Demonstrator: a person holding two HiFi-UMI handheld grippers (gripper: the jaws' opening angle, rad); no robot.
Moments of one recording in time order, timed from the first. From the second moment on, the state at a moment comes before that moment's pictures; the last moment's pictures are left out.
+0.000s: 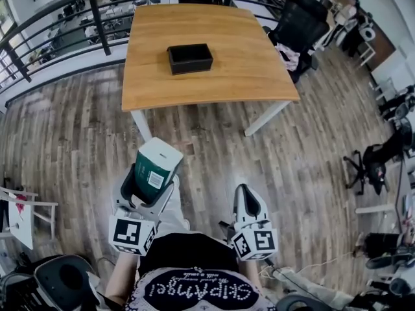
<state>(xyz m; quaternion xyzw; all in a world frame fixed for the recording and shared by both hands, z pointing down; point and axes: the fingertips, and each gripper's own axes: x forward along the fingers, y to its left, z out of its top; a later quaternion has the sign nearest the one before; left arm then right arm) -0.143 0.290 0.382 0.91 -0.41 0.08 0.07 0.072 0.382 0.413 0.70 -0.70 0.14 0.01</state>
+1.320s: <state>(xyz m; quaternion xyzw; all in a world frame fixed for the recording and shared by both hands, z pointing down) -0.131 0.037 0.376 0.92 -0.38 0.08 0.07 0.071 0.140 0.402 0.72 -0.68 0.13 0.01</state>
